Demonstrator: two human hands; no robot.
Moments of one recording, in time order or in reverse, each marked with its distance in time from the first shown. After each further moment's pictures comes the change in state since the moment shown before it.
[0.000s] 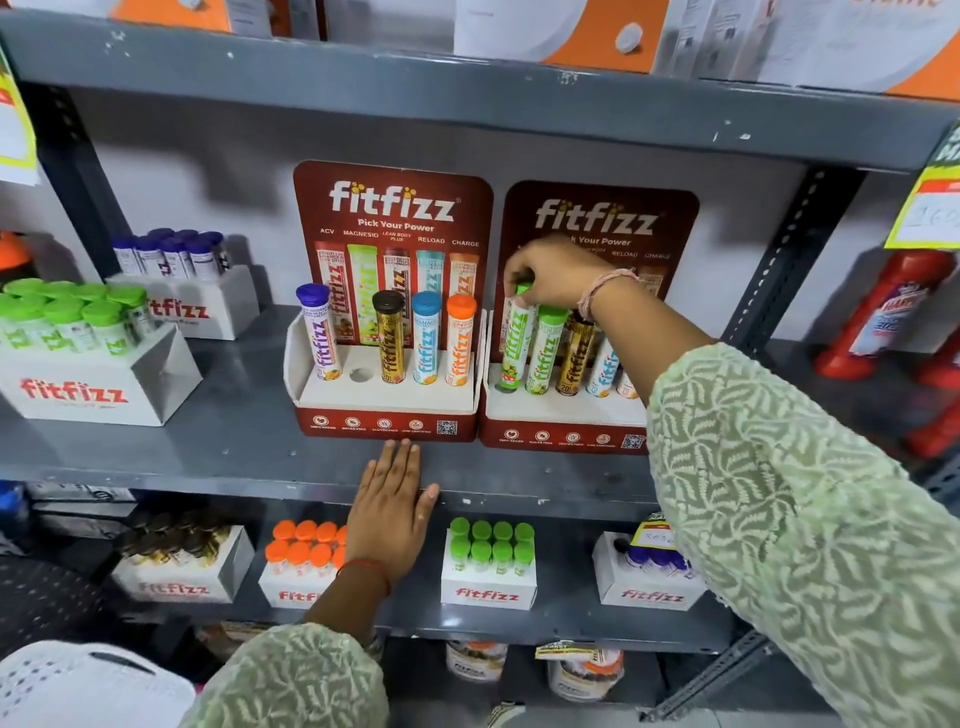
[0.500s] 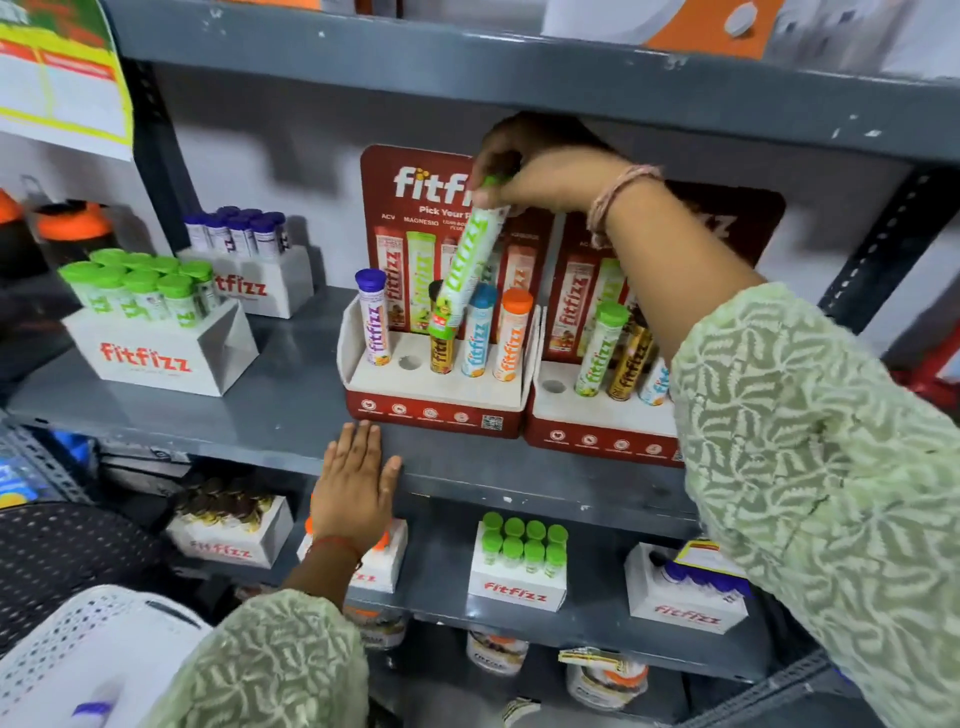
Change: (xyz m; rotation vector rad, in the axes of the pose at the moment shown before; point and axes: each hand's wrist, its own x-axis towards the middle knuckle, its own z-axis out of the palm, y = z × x) left_hand -0.004 -0.062 -0.029 0.043 0.091 -0.210; right_hand 0.033 -0.078 -0.057 0.181 0.107 -0.162
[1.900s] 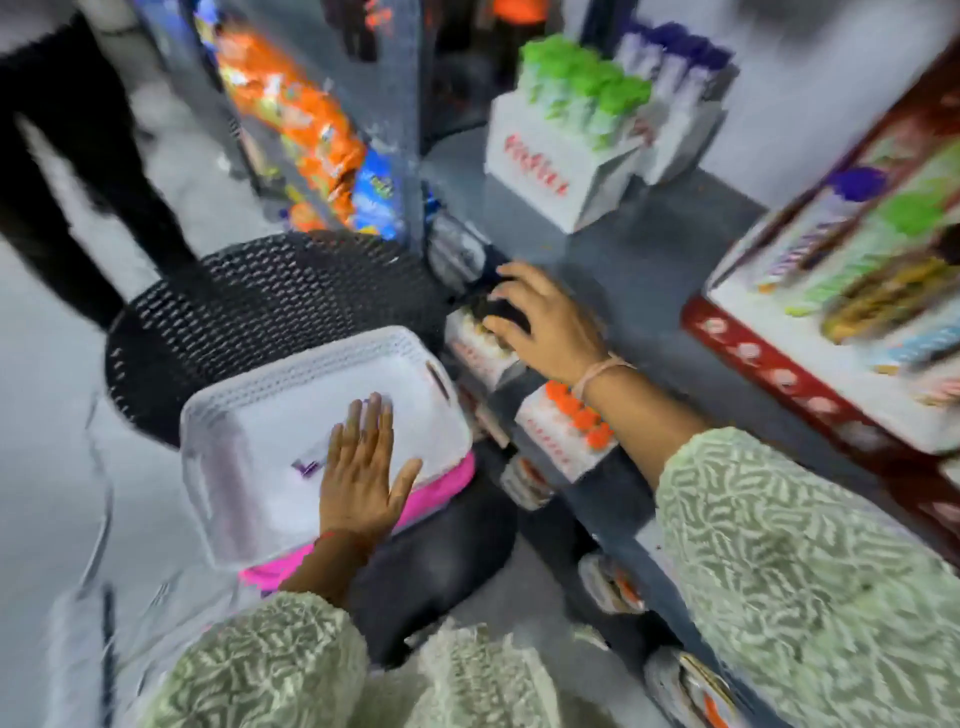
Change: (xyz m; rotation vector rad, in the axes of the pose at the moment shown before) left_hand -0.237 -0.145 -0.020 0.115 0.139 -0.625; right_hand -0.038 -0.184 0.331 0.326 -0.288 -0.626
